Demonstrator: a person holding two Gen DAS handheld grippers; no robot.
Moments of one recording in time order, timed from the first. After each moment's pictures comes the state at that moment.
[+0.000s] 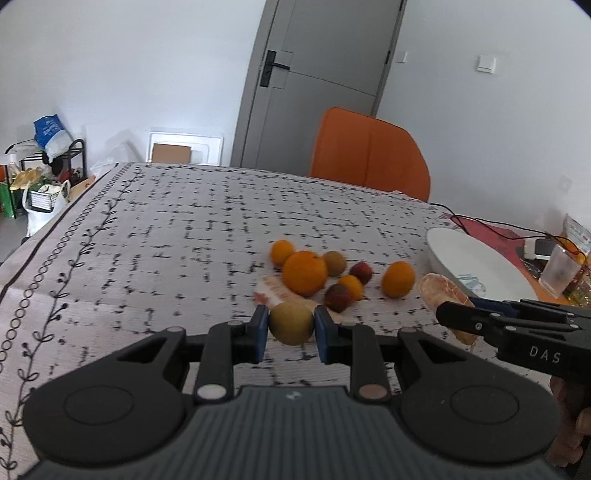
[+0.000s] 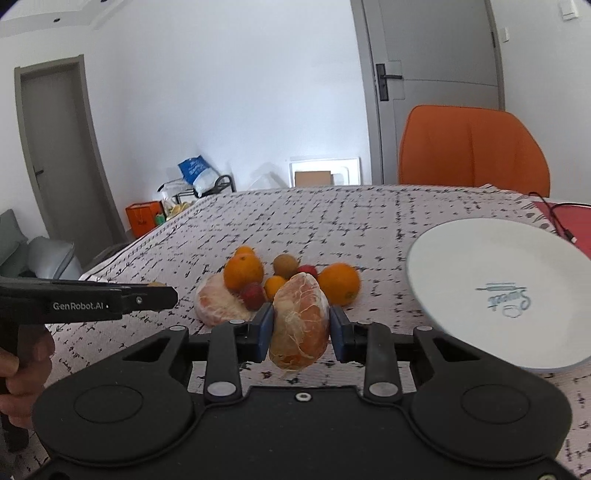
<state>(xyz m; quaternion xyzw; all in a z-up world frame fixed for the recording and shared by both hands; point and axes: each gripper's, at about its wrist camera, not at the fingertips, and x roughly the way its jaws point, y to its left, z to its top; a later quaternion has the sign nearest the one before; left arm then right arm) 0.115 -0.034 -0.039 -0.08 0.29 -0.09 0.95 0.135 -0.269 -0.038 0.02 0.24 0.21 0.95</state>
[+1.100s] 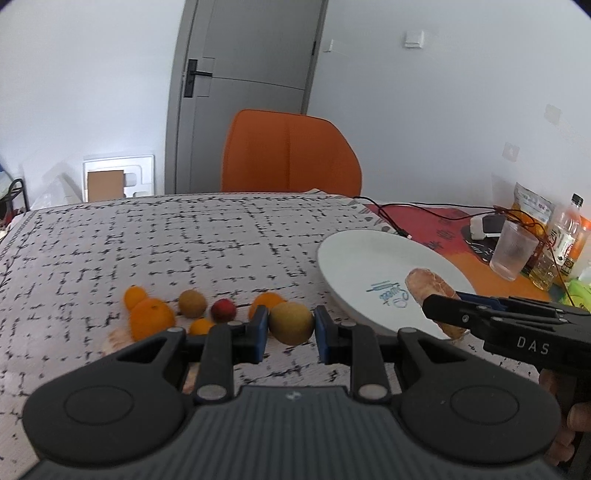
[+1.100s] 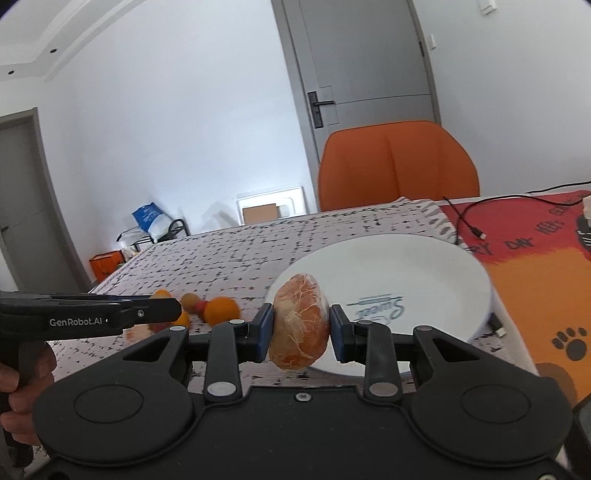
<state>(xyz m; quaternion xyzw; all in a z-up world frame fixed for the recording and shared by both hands) 0.143 -0.142 -0.019 -0.03 0.27 -0.18 0.94 0.129 -0.365 -0.033 0.08 0.21 0.14 0.97</state>
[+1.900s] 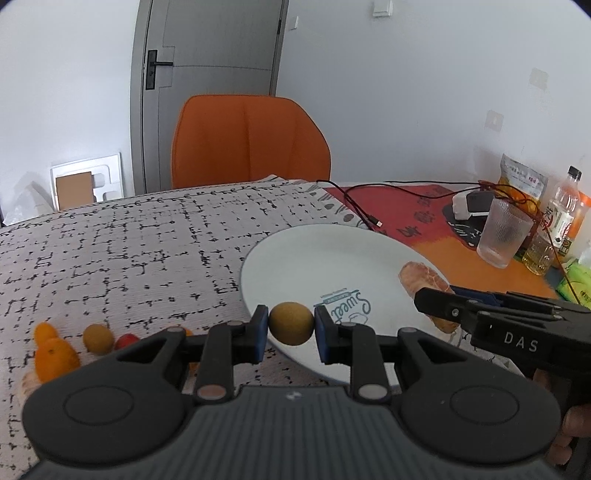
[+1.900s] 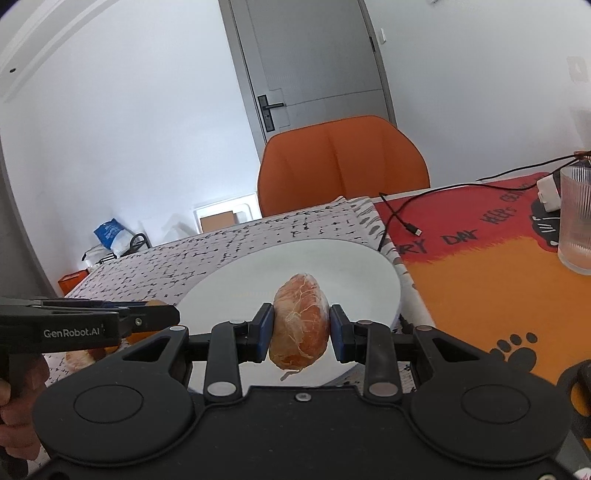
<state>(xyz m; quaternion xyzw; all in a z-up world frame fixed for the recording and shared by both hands) 0.185 -0.219 -0.026 0.00 0.30 -0.21 0.93 0.153 -0.423 -0.047 0.10 0.21 0.08 0.97</state>
